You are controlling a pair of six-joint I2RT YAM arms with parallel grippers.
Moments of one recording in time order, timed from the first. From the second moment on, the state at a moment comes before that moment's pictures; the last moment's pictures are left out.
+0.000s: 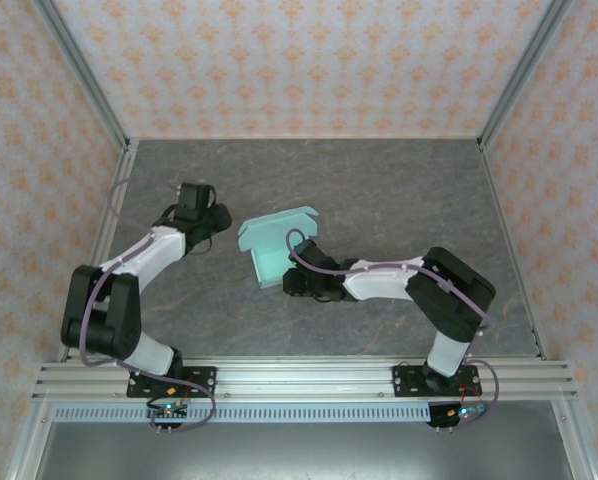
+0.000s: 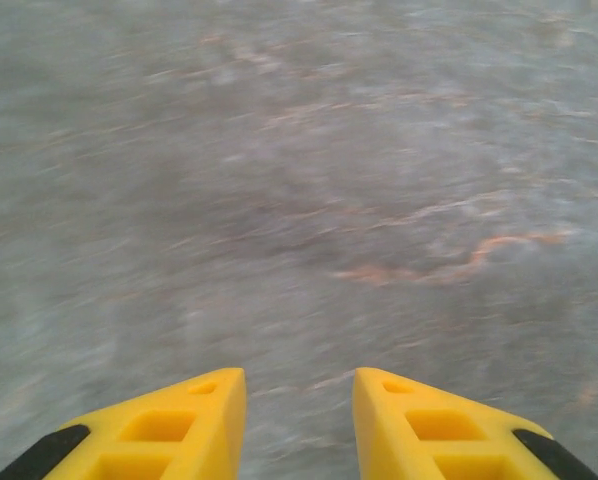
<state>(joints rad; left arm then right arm) -0.12 1.47 0.85 -0.22 -0.03 -0.57 0.93 1.76 0.89 -0.05 -0.04 0.84</state>
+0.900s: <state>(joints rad) -0.18 0.79 0.60 -0.44 0.11 -0.55 0.39 1.23 0.83 -0.70 0.32 0.66</state>
